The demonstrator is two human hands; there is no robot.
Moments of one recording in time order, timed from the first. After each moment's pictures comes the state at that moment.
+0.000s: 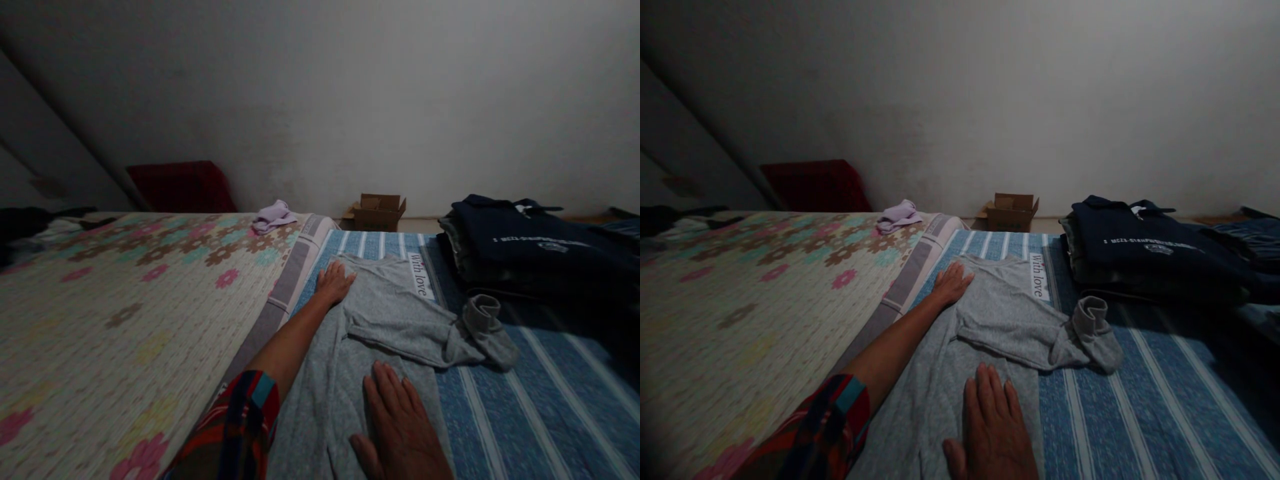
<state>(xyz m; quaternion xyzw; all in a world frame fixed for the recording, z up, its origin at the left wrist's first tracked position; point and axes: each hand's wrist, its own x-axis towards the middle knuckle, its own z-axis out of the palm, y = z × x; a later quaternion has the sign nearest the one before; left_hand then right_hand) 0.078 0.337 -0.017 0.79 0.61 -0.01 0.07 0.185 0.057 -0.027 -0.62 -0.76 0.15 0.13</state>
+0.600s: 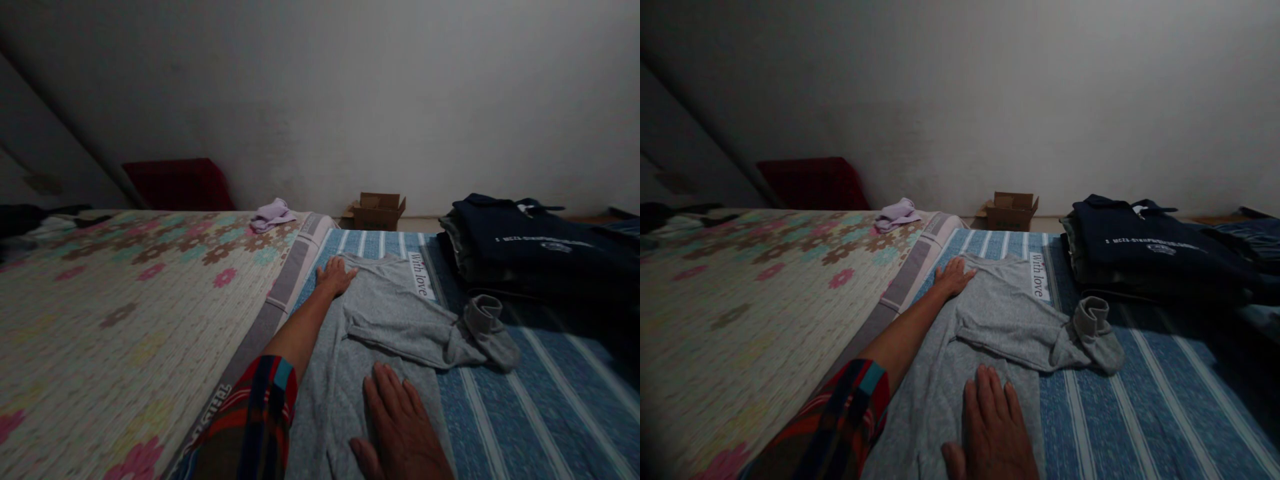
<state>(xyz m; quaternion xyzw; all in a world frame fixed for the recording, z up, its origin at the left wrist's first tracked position) 0.083 0.362 -0.021 0.78 0.63 -0.01 0.07 0.185 0.057 -0.032 -0.62 -0.76 0.15 0.13</state>
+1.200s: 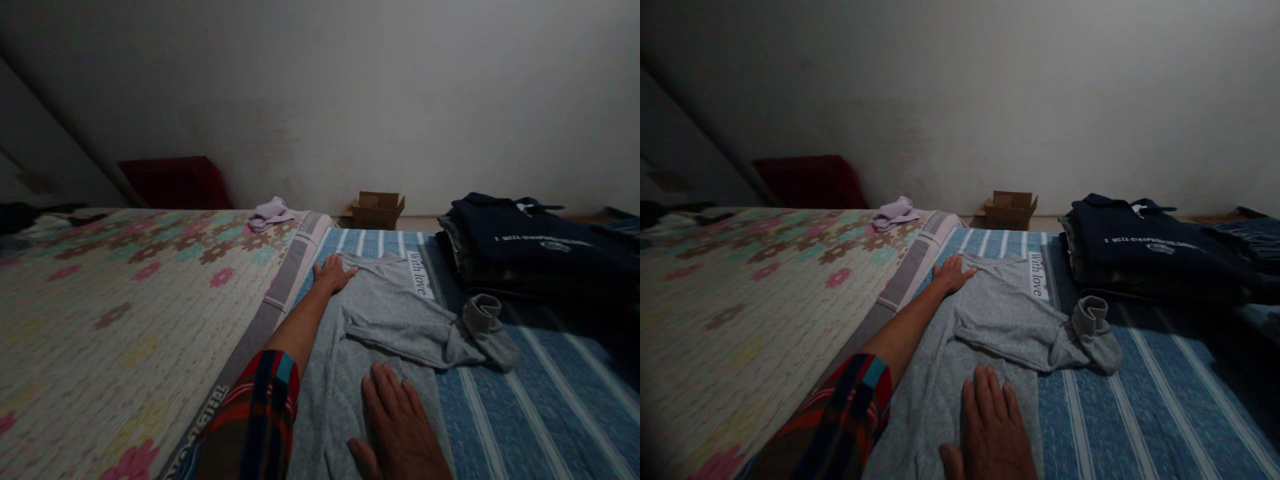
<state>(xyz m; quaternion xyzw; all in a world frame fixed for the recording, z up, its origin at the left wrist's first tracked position) 0.082 0.368 -0.018 0.78 0.63 -0.01 0.06 0.186 0.057 -0.034 -0.62 -0.76 0.16 0.13</state>
